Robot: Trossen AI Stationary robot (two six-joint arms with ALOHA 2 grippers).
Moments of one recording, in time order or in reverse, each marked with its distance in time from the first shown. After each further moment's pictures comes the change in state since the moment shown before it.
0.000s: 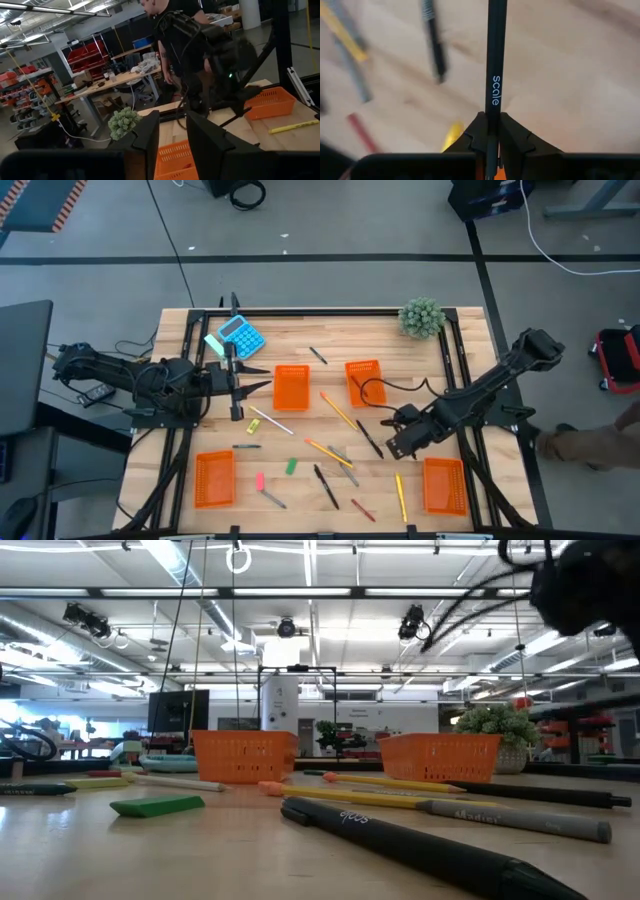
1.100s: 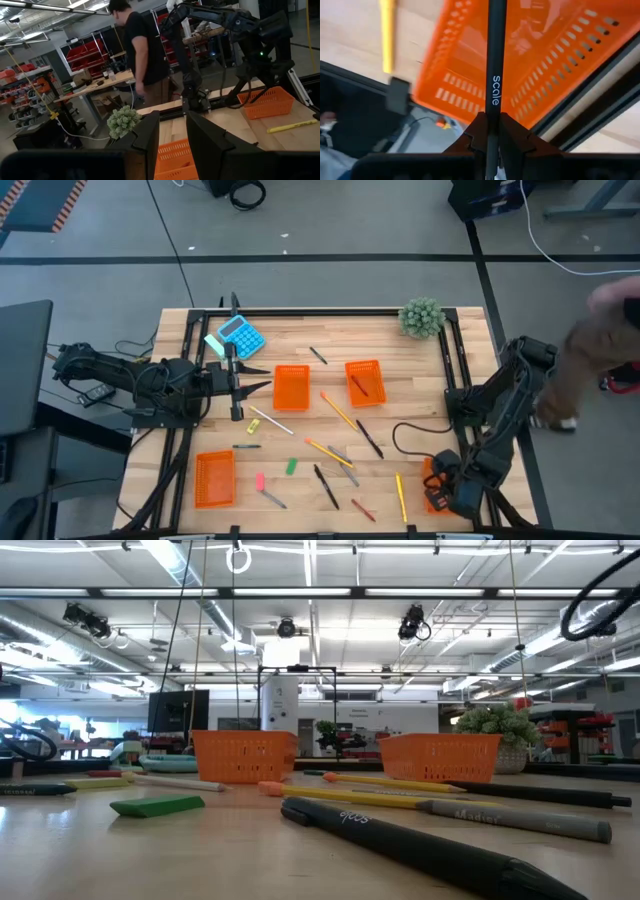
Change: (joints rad) left arm 0.000 0.001 0.000 -0.006 0.000 -0.011; right arm 0.518 0.125 0.117 0.006 -0.172 0.583
